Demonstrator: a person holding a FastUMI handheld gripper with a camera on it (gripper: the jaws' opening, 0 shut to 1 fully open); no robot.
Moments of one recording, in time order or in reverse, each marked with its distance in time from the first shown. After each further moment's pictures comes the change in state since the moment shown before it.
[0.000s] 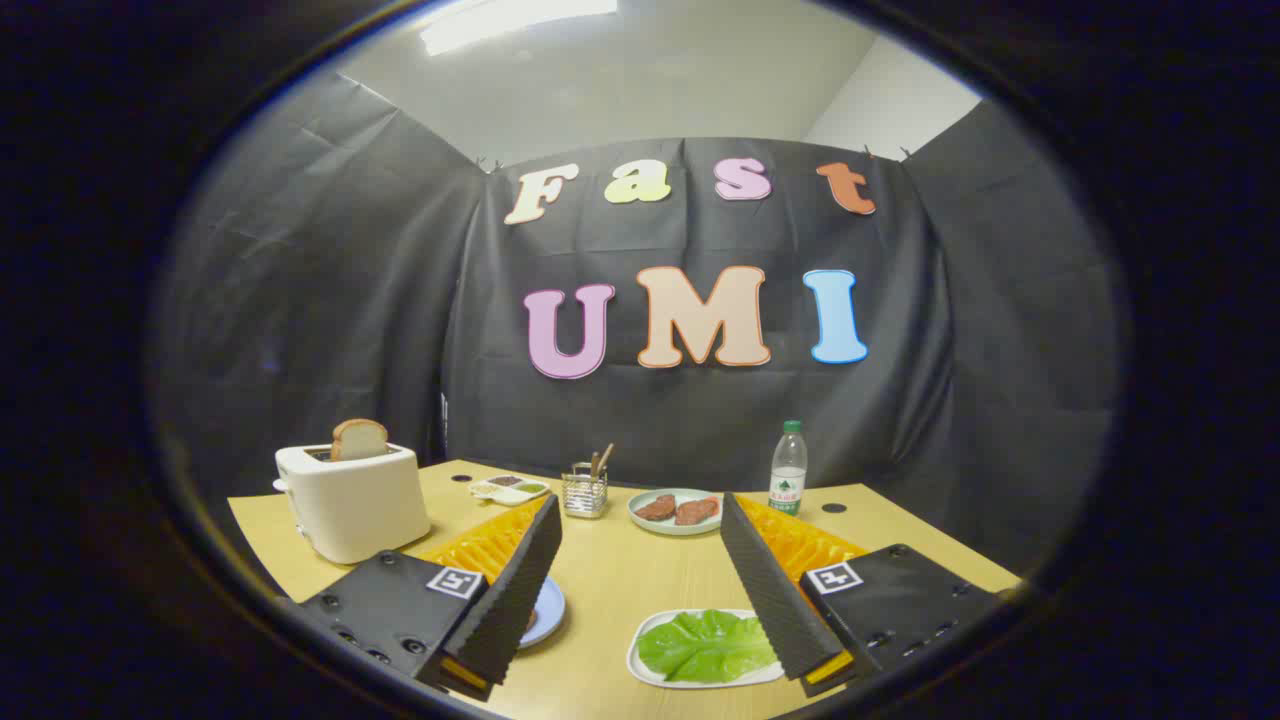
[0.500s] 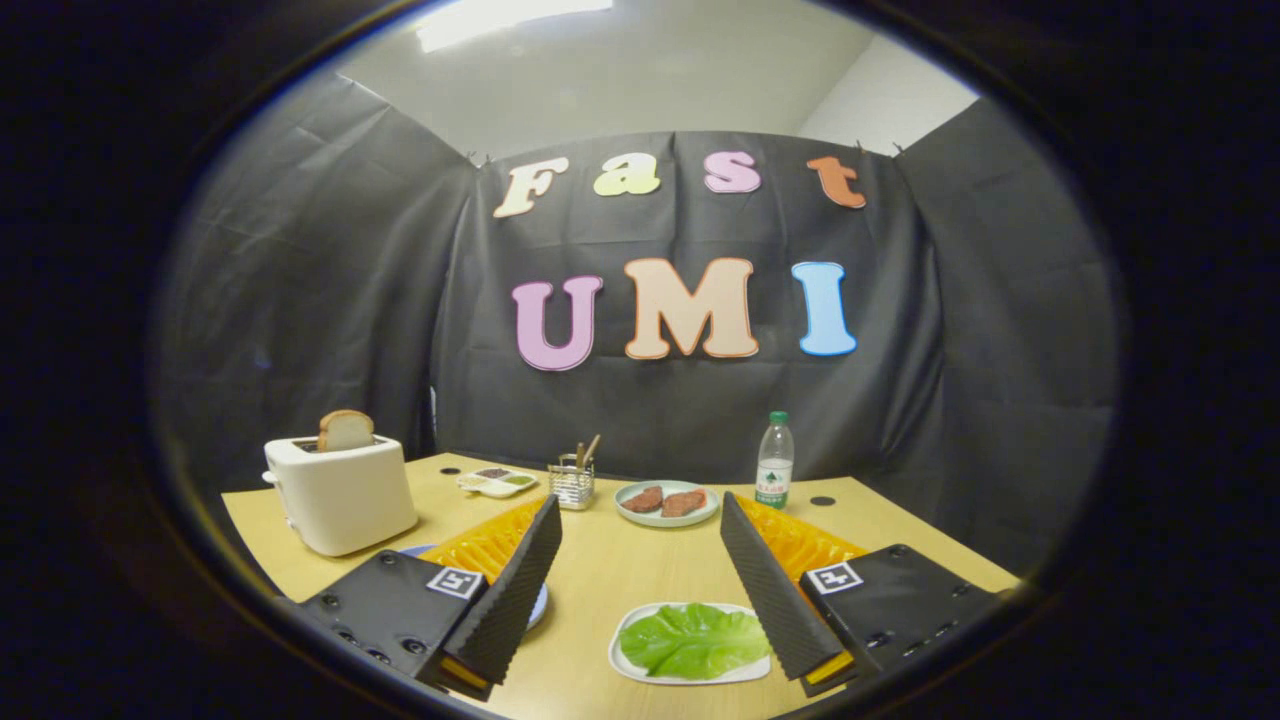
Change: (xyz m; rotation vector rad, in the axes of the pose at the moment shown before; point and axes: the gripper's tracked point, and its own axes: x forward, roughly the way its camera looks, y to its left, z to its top) arm 0.000 -0.024 -0.014 0.014 0.031 -0.036
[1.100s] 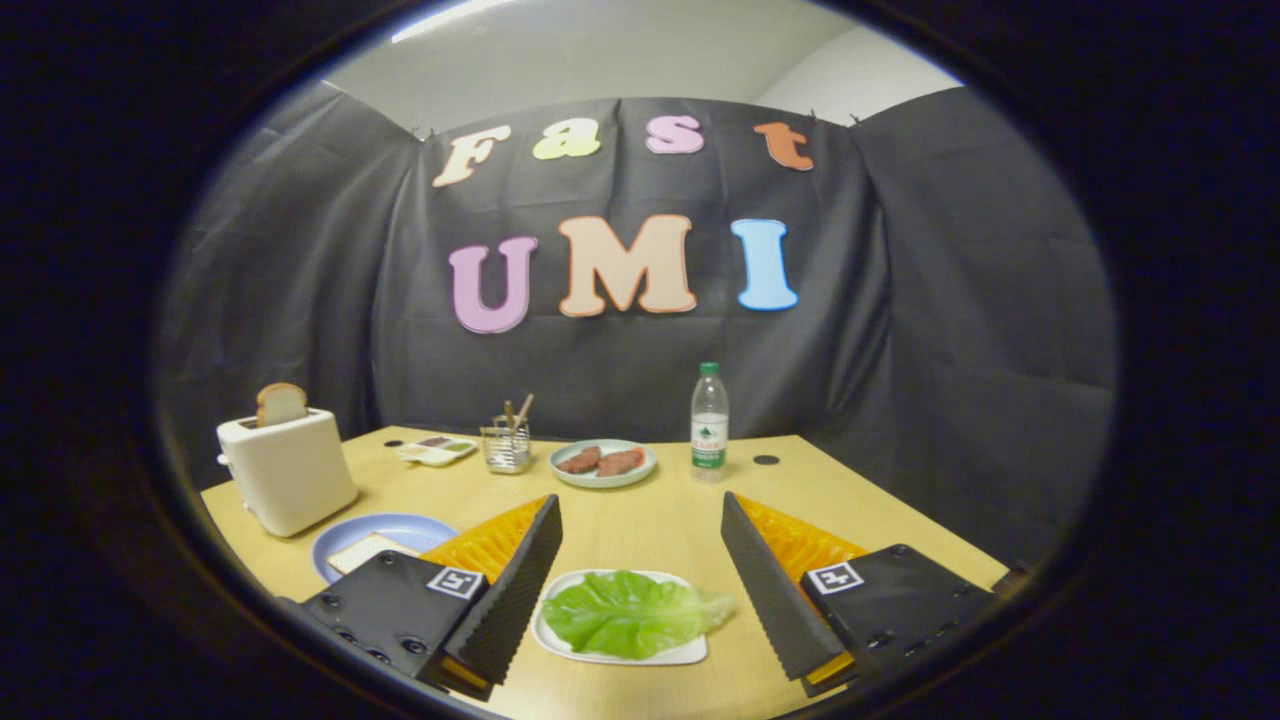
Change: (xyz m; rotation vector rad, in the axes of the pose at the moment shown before) arm 0.000 -0.079 -0.046 0.007 0.135 -0.171
